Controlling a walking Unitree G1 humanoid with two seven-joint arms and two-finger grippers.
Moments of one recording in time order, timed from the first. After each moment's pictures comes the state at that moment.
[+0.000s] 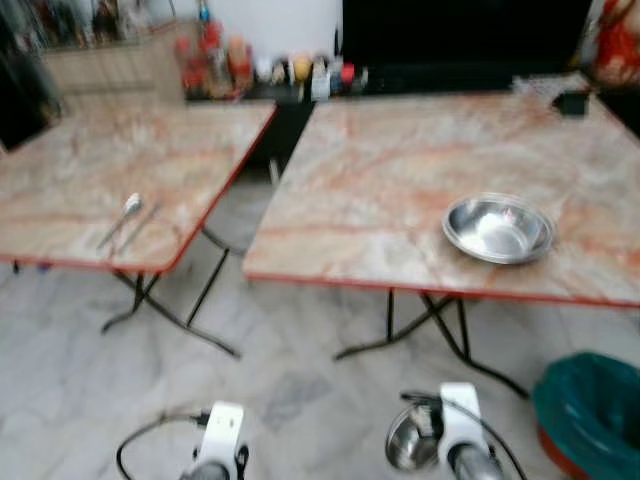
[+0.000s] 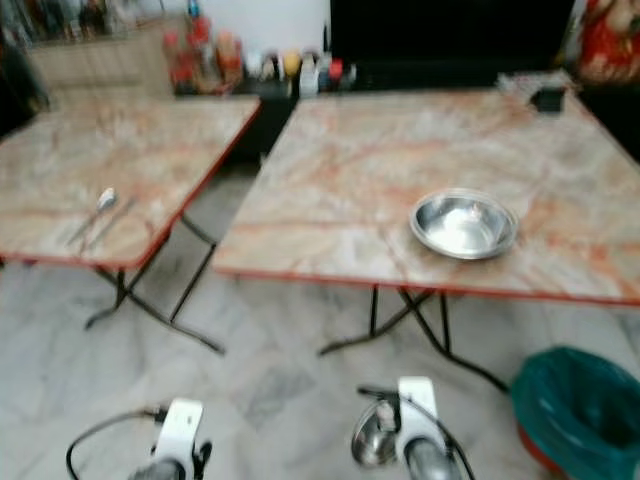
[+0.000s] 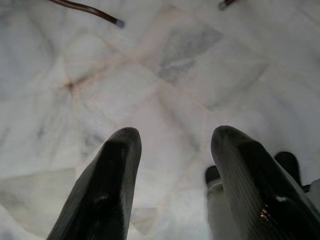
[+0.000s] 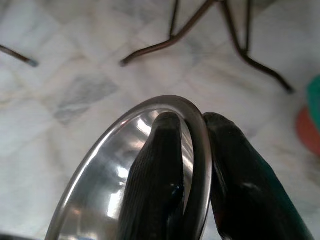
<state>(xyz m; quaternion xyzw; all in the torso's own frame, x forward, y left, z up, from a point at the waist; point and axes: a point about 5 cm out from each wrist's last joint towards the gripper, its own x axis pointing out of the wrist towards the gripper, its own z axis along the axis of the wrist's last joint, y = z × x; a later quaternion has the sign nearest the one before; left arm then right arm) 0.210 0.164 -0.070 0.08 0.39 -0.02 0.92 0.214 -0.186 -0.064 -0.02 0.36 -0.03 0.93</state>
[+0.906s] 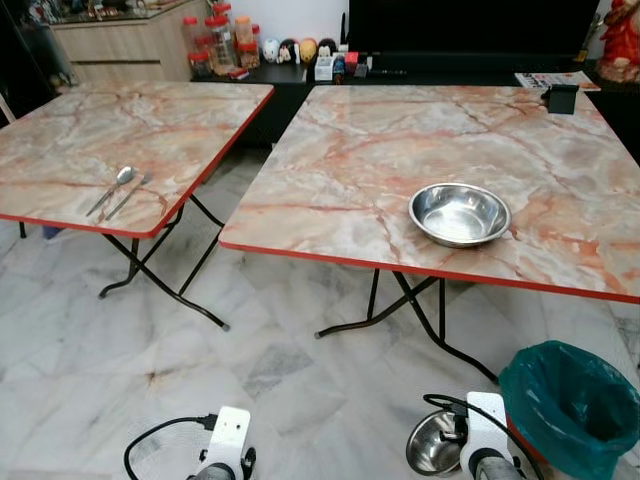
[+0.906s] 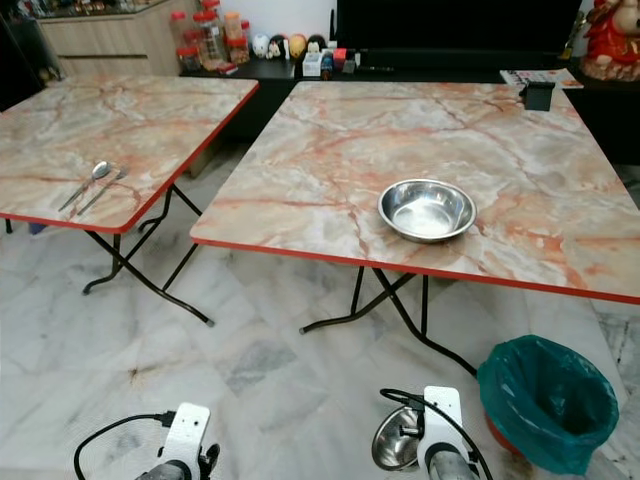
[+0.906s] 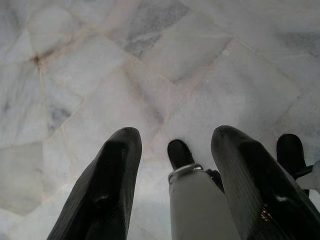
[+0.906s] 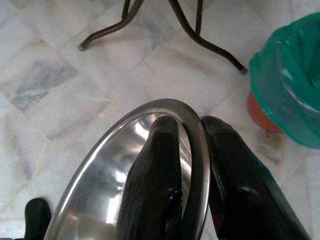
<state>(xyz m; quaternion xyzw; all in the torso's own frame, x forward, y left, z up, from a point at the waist) 0.201 0.159 -0.075 0.08 0.40 -0.05 0.91 0.200 -0.206 -0.068 -0.01 0.37 -0.07 0.93</state>
